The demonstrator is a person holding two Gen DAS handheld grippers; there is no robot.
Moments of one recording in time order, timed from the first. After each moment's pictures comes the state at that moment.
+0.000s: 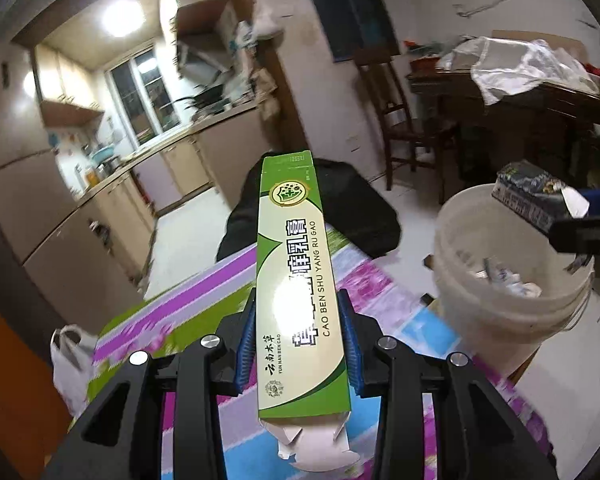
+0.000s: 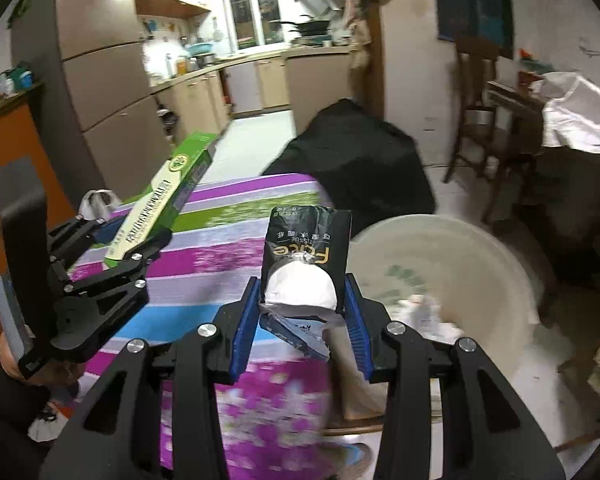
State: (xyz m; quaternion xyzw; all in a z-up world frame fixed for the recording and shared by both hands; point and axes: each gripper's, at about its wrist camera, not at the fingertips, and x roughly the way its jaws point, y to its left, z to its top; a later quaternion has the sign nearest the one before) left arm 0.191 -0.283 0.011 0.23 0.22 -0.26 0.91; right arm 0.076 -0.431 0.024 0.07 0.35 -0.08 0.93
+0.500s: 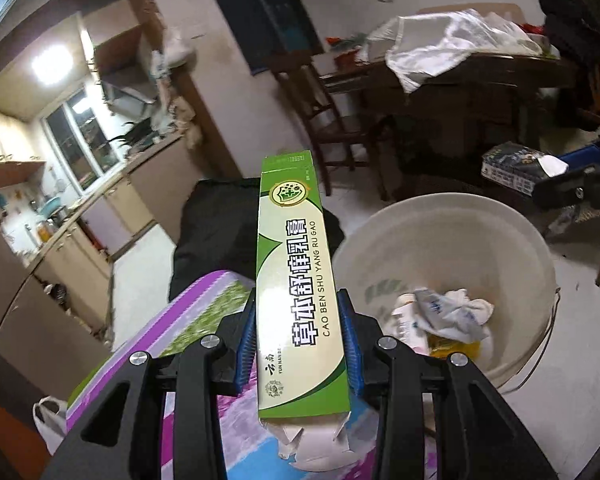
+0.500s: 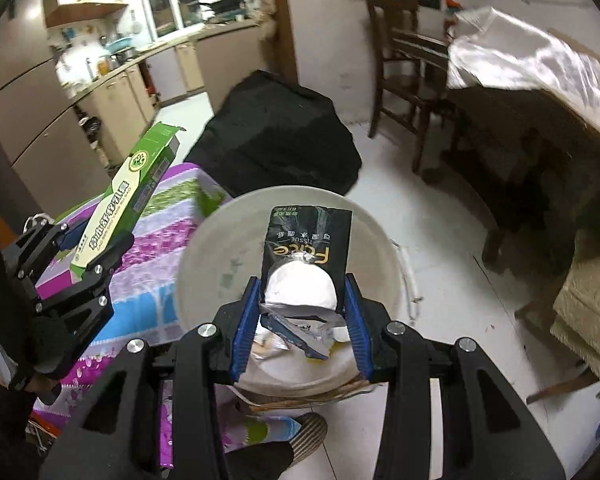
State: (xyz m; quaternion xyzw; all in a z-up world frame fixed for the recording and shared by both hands) left arm 0.172 -0.442 -0.007 0.30 0.21 -0.36 0.86; right arm 0.054 -0.561 0.015 0.13 0.41 -0.18 0.88
